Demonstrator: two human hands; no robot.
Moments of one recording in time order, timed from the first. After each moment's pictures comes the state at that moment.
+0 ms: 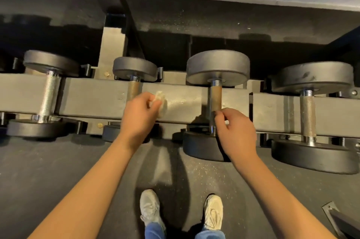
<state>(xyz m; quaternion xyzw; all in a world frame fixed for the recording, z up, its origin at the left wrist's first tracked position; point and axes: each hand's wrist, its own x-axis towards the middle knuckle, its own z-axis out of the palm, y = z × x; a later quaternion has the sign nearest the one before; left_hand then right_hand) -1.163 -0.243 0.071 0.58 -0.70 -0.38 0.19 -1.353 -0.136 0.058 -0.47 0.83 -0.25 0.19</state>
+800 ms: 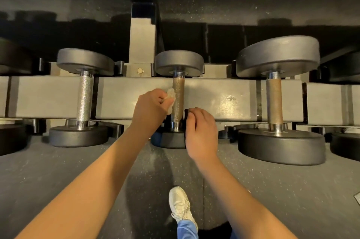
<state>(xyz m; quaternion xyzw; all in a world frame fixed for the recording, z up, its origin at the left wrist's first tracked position) -1.072 -0.316 0.020 0.57 -0.72 -0.37 0.12 -1.164 -0.211 -0.002 -0.39 0.83 -0.29 0.27</state>
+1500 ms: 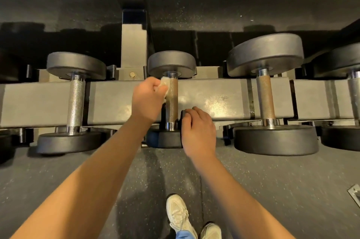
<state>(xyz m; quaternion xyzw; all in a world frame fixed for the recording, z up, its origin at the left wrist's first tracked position) -1.087 -0.330 0.019 0.57 -0.69 -0.40 0.19 -1.165 -0.212 -0.007 -0.41 0.85 -0.23 0.23</state>
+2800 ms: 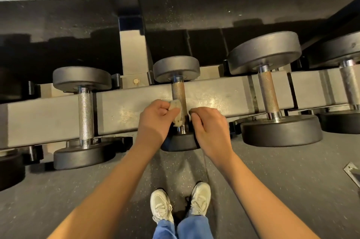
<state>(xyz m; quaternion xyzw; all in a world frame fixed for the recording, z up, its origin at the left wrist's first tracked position) -1.059 -0.303 0.038 0.57 -0.61 -0.53 0.16 -1.167 -0.211 0.015 -0.45 0.83 -0.27 0.18</state>
